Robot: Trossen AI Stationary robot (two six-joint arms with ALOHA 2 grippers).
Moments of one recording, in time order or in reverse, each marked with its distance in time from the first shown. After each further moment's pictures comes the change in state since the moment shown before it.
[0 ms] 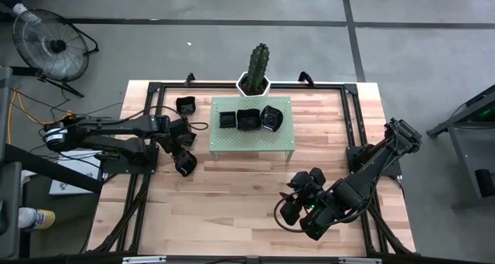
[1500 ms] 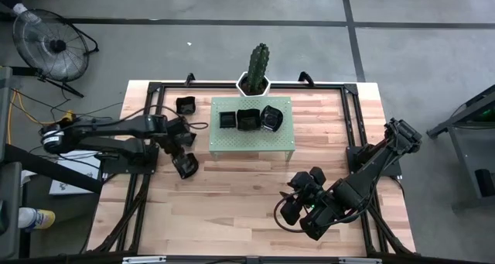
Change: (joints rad) left arm 0.000 -0.055 -0.005 0.017 0.096 0.066; right arm 0.000 0.000 0.000 -0.009 0.009 -0.022
